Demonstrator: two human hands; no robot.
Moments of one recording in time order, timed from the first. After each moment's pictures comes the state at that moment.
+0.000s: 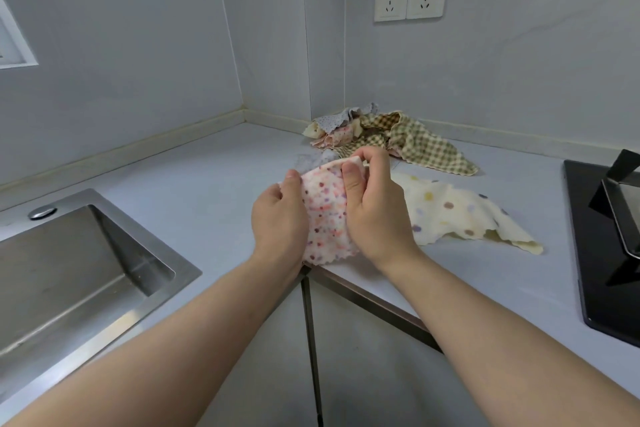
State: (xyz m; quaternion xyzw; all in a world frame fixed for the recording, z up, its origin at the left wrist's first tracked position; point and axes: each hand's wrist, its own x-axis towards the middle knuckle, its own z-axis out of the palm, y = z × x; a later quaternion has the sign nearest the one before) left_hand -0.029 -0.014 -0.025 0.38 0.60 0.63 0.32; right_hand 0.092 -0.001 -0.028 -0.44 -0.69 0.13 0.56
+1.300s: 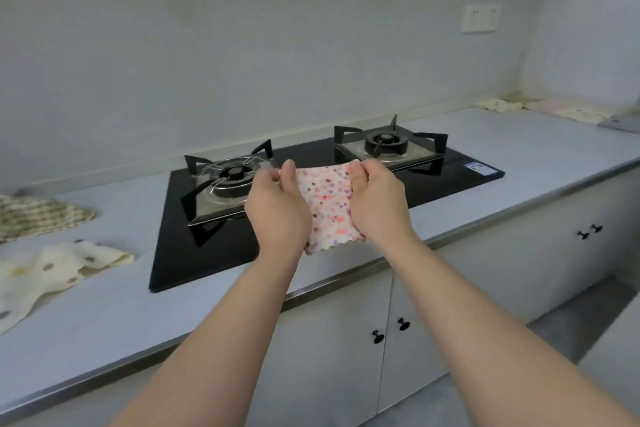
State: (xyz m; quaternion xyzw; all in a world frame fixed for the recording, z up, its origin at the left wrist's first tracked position) left_hand 0.390 -0.227 0.025 0.68 0.34 0.51 0.40; right_hand 0.475 -0.320 0.023 -0.79 -0.30 -0.08 0.53
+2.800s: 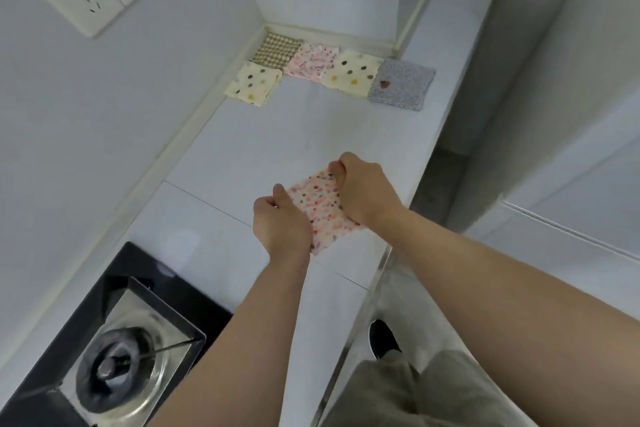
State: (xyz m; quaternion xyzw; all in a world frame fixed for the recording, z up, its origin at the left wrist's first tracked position) left_hand 1.049 -0.478 0.085 0.76 0.40 0.10 0.49; right_hand 1.090 -0.598 0.086 -0.90 0.00 0.13 0.42
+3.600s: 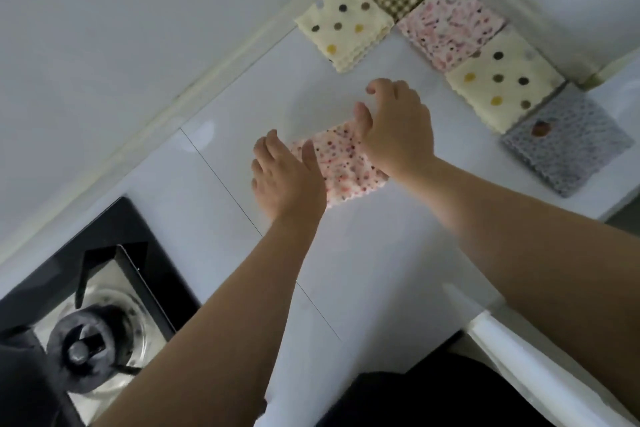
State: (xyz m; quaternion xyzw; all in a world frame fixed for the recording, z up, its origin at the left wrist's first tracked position) left_hand 1.214 -0.378 0.021 0.88 0.44 -0.01 0.20; right_hand 1.327 -0.487 0.003 -0.96 -0.21 0.01 0.20
